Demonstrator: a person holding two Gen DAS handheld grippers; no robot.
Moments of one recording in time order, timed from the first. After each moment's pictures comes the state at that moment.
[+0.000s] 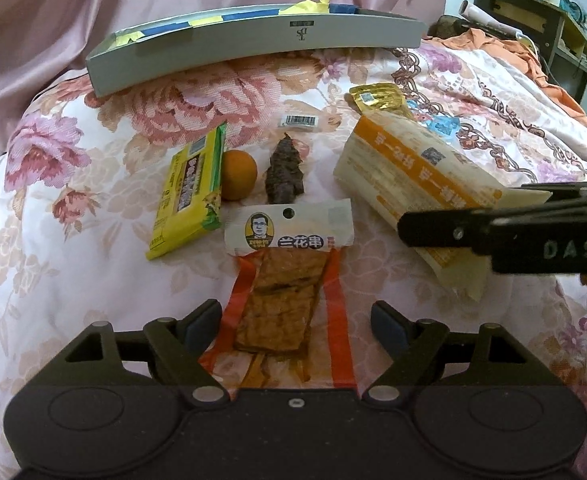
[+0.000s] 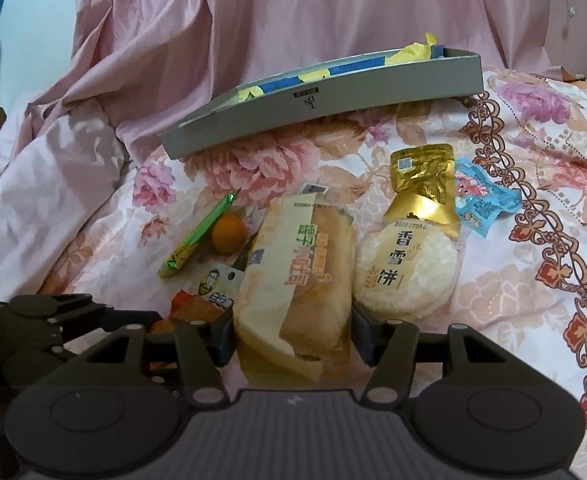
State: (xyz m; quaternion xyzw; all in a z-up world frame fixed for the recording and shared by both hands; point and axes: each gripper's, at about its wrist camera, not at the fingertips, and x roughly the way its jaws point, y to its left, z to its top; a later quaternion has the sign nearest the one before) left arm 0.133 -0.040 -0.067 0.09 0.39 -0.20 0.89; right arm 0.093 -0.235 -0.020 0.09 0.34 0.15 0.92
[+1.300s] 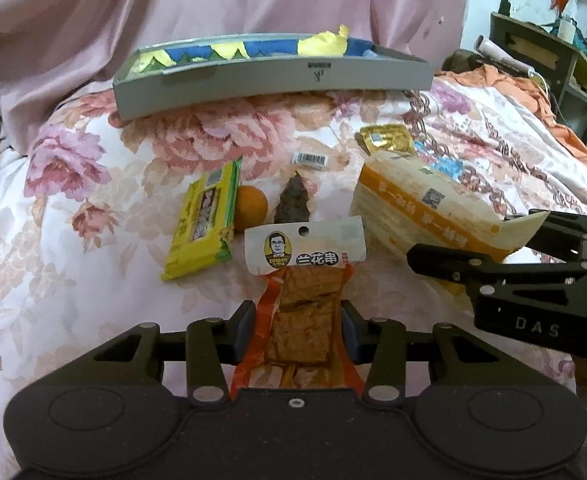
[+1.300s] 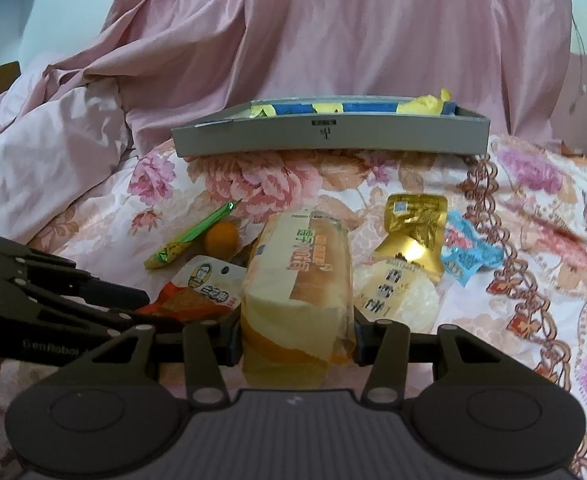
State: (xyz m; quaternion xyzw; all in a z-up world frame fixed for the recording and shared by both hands) left arm 0.126 -0.037 -0.045 0.05 0.36 -0.18 0.91; right arm 0.075 -0.223 -0.013 -0.01 0.28 0.14 0.95
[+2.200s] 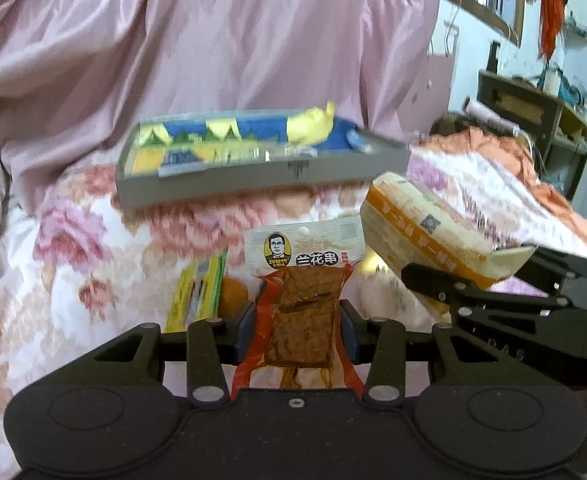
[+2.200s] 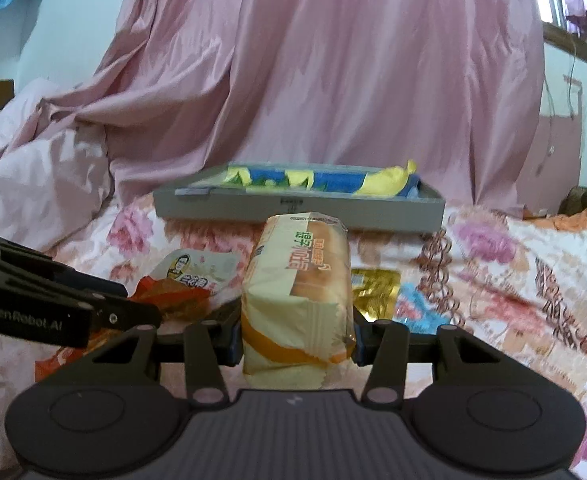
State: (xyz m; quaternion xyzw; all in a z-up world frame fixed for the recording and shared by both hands) left arm 0.115 -0.049 0.010 0.02 0.28 -0.19 0.94; right arm 0.063 -0.239 0.019 -0.02 0.20 0.10 0.98
